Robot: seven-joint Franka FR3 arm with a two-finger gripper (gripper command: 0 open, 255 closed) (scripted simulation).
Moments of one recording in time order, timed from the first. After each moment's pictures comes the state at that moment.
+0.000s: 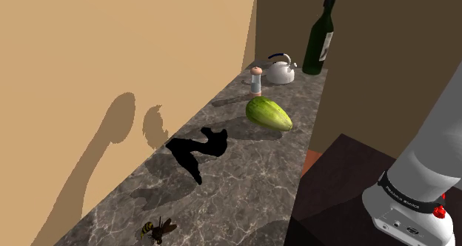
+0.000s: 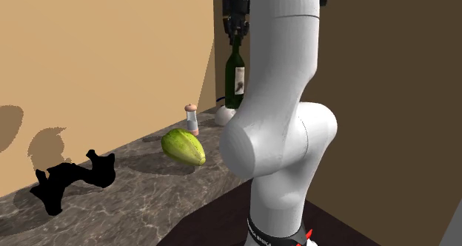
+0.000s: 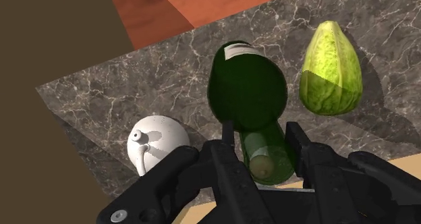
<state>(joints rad) -0.10 0.11 -0.53 -1.31 0.12 1.42 -0.65</state>
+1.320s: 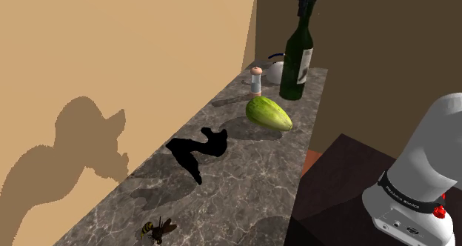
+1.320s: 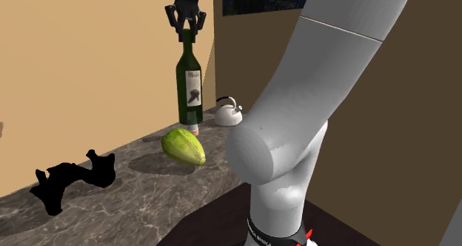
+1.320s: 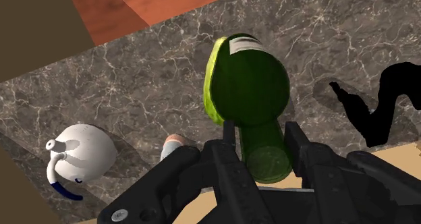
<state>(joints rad) 0.12 -0.36 -0.18 -1.80 -0.02 1.50 -0.10</state>
